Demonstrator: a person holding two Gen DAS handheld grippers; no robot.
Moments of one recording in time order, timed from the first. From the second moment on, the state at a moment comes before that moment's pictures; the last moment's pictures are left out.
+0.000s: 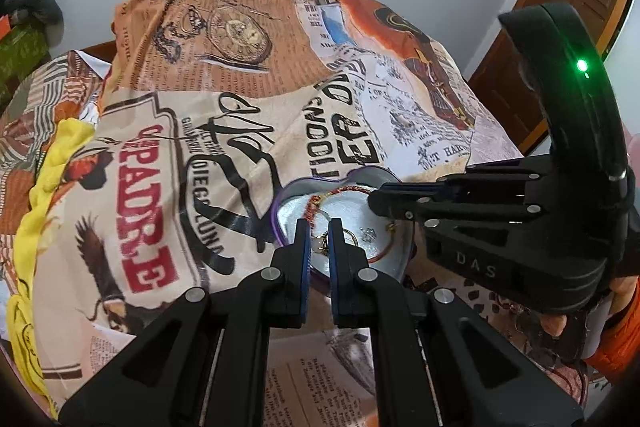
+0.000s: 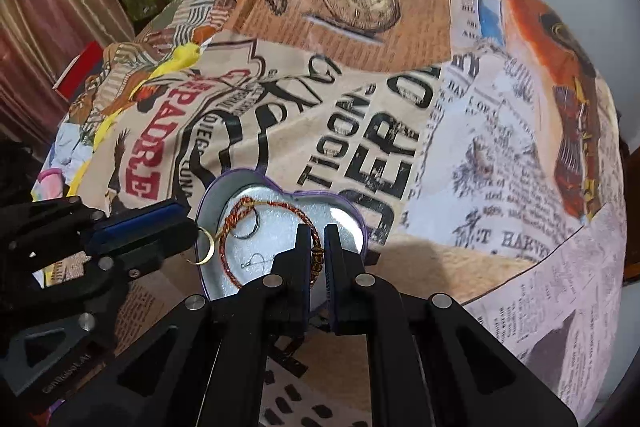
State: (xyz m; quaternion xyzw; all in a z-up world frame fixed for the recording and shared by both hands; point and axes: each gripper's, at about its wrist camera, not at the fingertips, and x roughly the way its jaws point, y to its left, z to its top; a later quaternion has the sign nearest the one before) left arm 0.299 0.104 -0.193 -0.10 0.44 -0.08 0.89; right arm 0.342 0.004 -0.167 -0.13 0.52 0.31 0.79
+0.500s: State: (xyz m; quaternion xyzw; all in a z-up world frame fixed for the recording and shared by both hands) left arm 0.301 0.082 -0.192 -0.07 0.46 -0.08 0.88; right arm 0.329 -0.014 -0.147 -0.11 0.52 0.32 0.78
